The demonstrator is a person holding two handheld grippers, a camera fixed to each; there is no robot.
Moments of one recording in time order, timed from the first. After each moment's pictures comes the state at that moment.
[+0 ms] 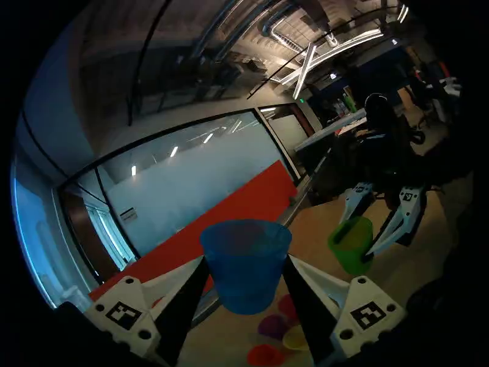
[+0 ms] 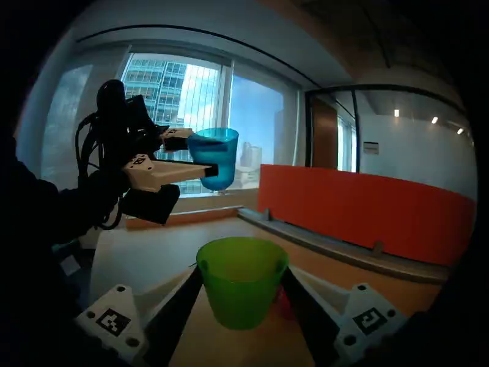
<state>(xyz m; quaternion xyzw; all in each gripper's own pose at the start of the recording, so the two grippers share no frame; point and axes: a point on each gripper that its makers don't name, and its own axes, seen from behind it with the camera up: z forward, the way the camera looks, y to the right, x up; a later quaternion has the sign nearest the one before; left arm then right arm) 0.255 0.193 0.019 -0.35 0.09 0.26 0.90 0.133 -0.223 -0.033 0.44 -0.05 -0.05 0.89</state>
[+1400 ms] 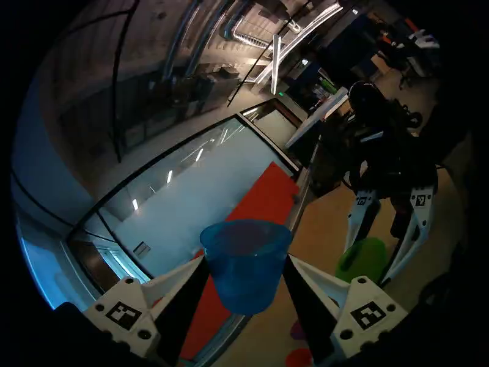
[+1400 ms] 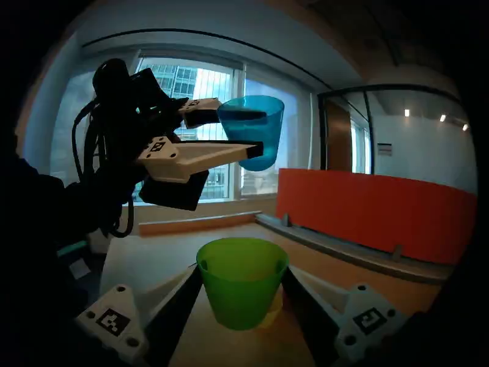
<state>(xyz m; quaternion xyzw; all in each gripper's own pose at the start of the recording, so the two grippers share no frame) 0.288 0.218 0.011 -0.34 0.15 0.36 0.86 0.132 -0.265 -0.040 0.48 -0.04 -0.04 0.88</state>
